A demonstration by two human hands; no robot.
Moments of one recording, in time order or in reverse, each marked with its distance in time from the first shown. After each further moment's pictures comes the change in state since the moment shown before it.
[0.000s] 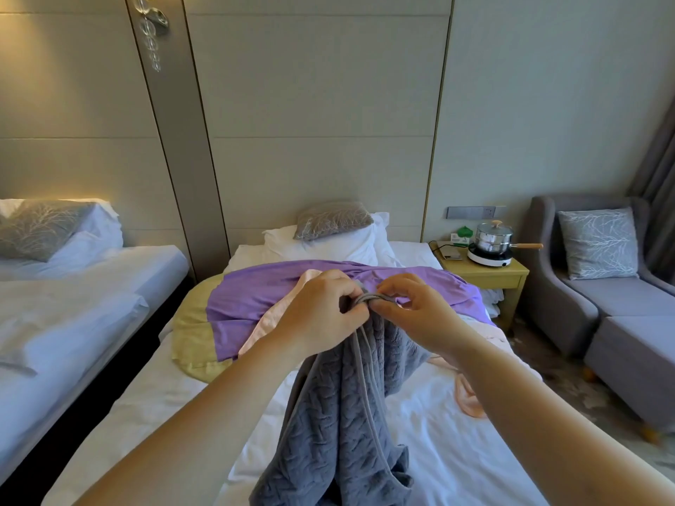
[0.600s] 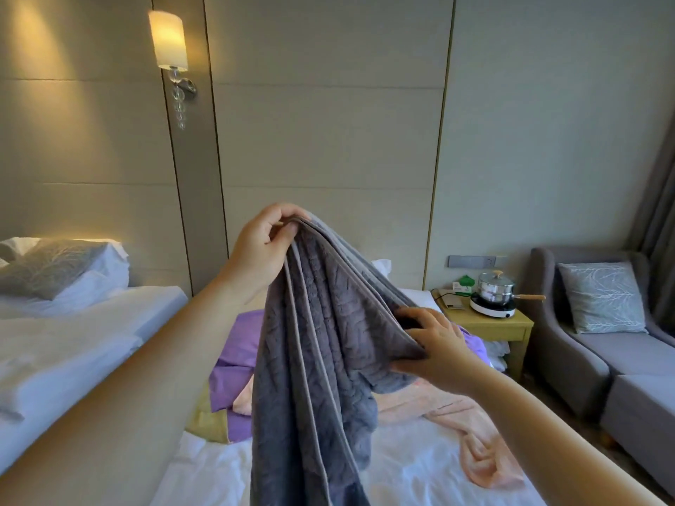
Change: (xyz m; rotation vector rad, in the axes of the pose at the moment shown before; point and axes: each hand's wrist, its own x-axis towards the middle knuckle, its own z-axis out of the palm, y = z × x) left_hand 0.067 0.007 -0.113 -0.322 0.377 -0.003; right_hand 0.017 0.017 -0.040 -0.677 -0.105 -0.110
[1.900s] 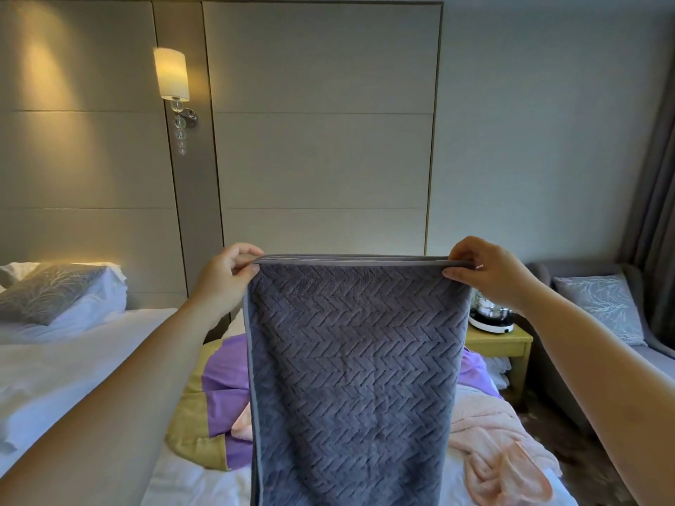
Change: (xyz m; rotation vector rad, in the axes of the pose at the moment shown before) left_hand 0.002 -0.051 -0.043 0.160 0.051 -0.264; right_hand 0.031 0.036 -0.130 0.316 0.306 0.062
